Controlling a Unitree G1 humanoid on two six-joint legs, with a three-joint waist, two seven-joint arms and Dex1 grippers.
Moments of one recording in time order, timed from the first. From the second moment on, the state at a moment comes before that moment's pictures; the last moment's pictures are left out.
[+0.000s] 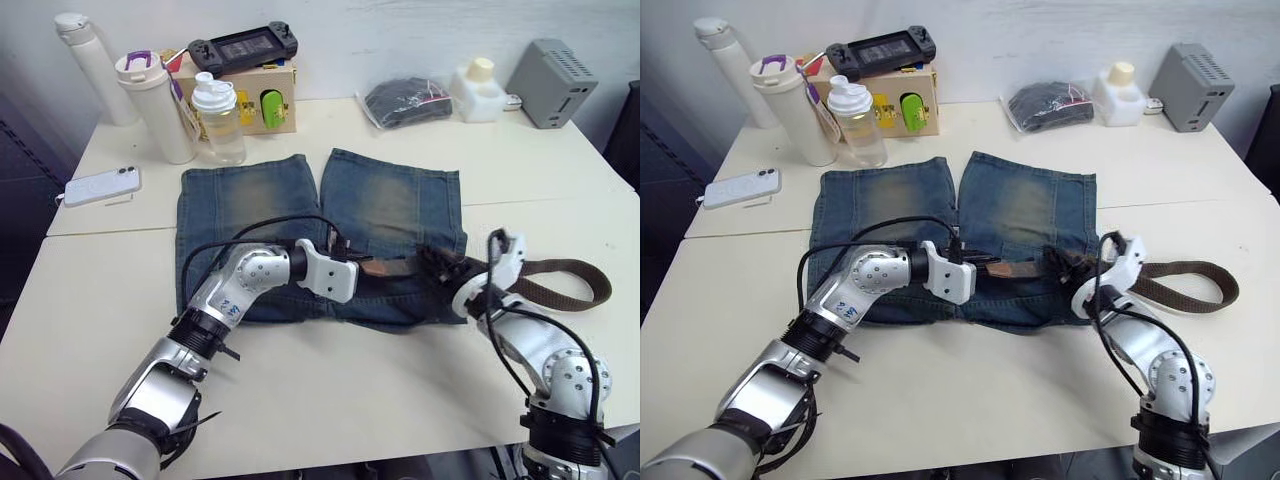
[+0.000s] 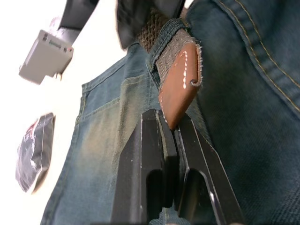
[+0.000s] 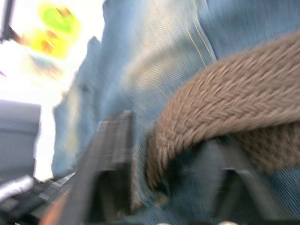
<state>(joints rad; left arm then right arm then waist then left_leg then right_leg) -0.74 0.35 -0.38 0.30 0.30 -0.41 -0.69 -0.22 -0.32 -0.37 -0.34 1.61 0.78 -0.43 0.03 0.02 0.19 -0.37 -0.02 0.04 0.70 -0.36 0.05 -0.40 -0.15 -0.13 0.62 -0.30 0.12</state>
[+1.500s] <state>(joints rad) -0.50 0.59 -0.23 0.07 0.09 -0.49 -0.85 0.14 -0.94 0.06 -0.46 -0.11 0.28 0.47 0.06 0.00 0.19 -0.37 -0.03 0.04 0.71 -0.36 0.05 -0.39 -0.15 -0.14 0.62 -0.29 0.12</state>
